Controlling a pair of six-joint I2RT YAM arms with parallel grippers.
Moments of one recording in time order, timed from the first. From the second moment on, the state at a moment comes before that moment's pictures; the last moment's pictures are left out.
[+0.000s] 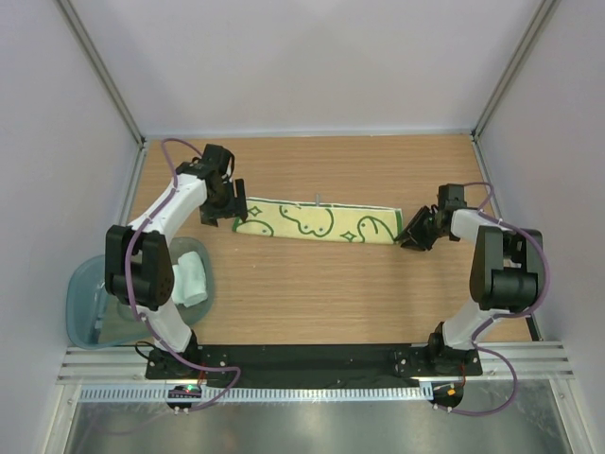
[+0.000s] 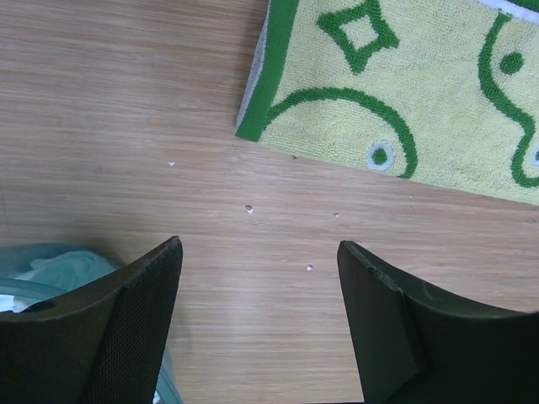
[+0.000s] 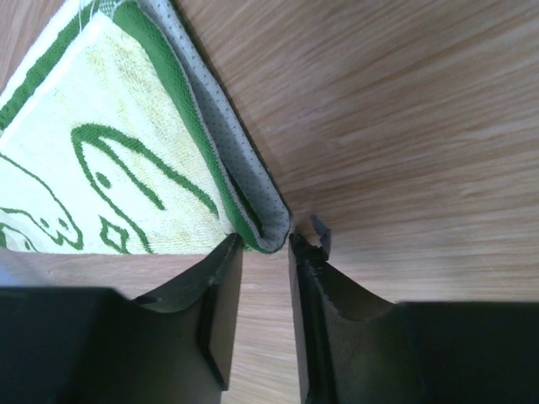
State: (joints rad) left arm -0.23 1.74 1.40 -0.86 -0.03 -0.37; right arm -0.12 1.66 0.88 -0.36 -0.34 0.62
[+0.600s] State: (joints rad) left arm -0.22 1.74 1.38 -0.86 0.02 -0.37; right arm -0.12 1.64 1.00 -0.55 -0.03 0.53
